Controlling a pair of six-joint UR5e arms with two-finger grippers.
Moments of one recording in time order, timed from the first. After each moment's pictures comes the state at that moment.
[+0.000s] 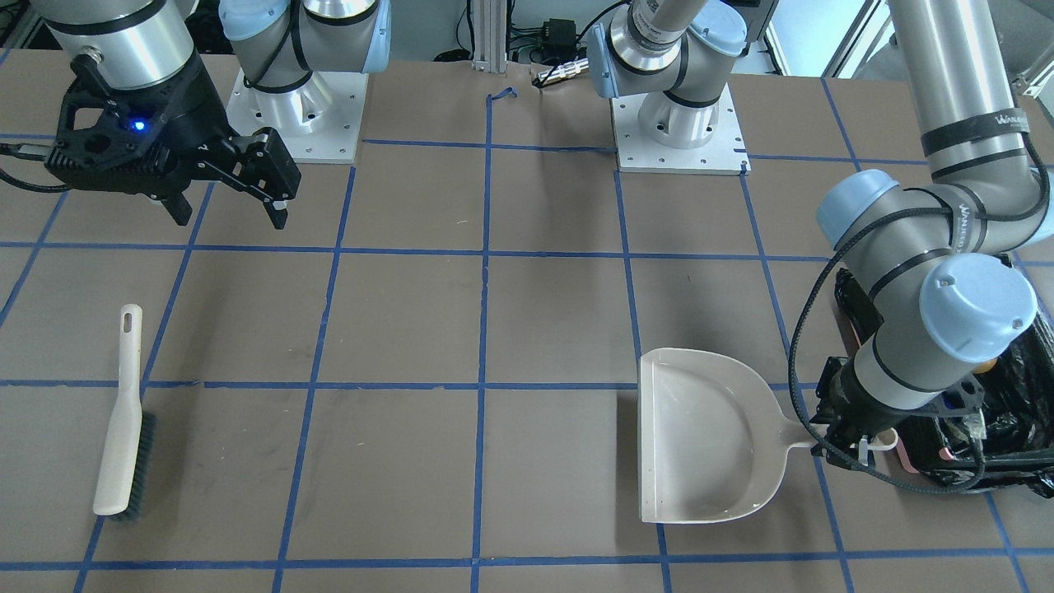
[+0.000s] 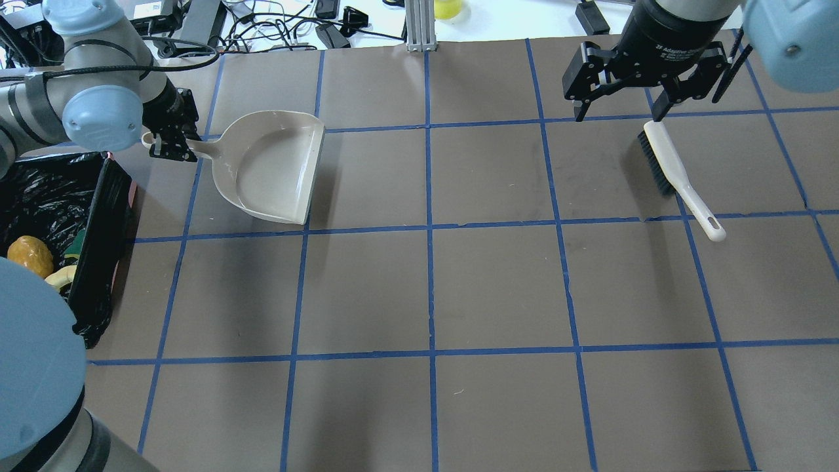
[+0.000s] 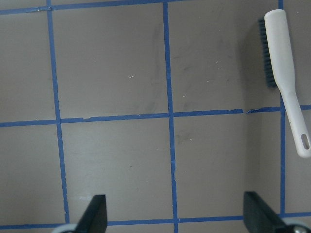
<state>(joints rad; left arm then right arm) -1.34 -2.03 -1.56 -1.04 1.64 -1.21 1.57 -1.55 1.50 -1.60 -1.55 0.05</state>
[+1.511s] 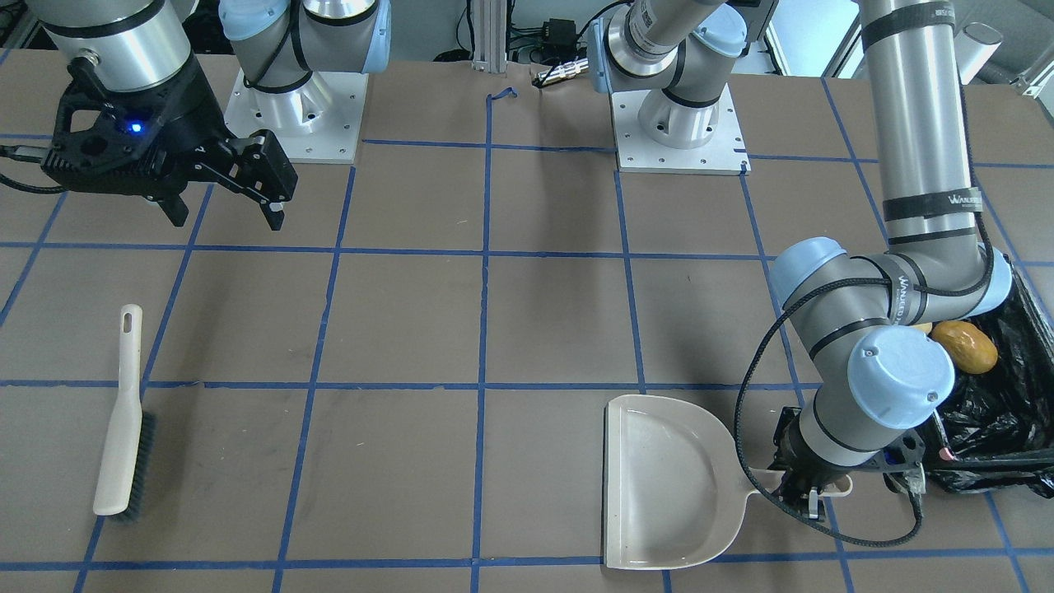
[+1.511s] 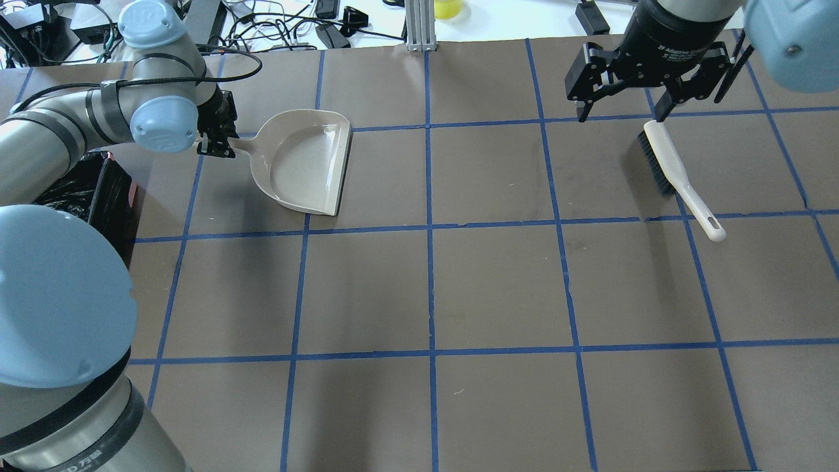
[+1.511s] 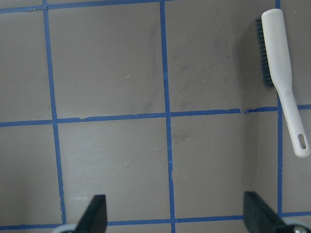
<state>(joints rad) -1.40 -2.16 -1.50 -0.95 1.64 -1.27 1.57 -1.55 1.51 -1.60 -1.56 0.04</state>
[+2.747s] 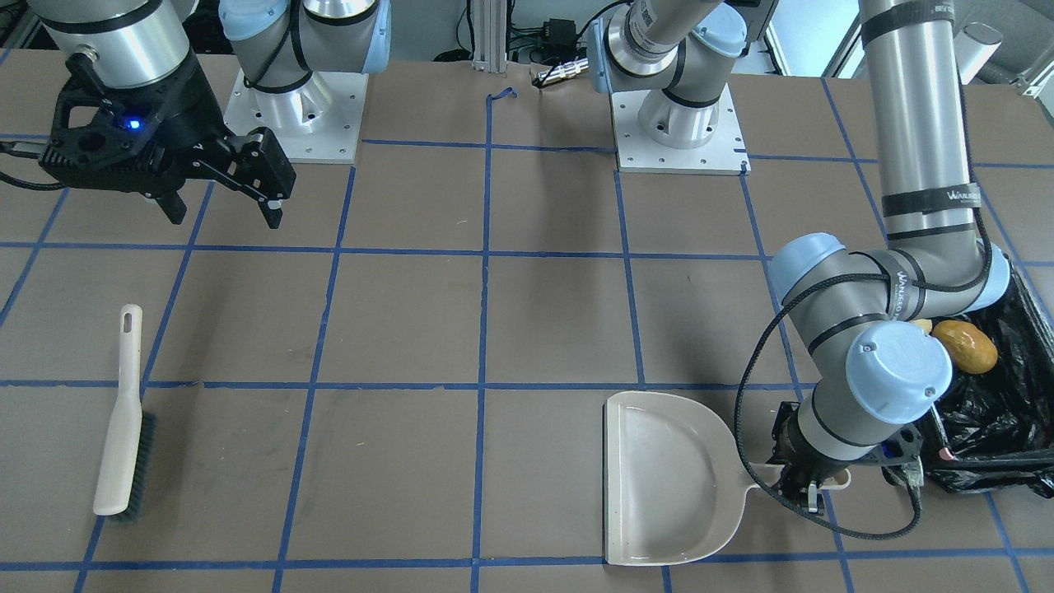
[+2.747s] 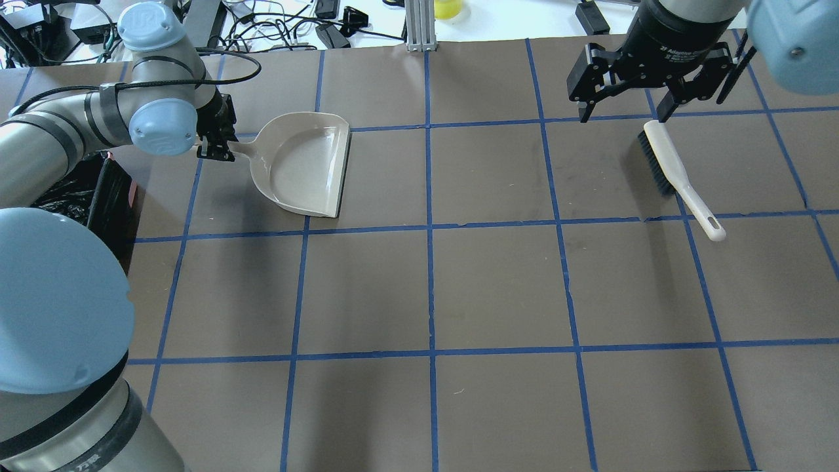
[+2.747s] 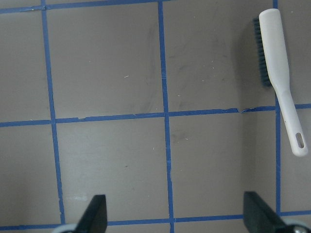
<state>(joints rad) -1.40 -2.14 -1.52 -0.95 1.65 -1.29 1.57 -1.55 1.51 -1.60 -1.56 0.04</state>
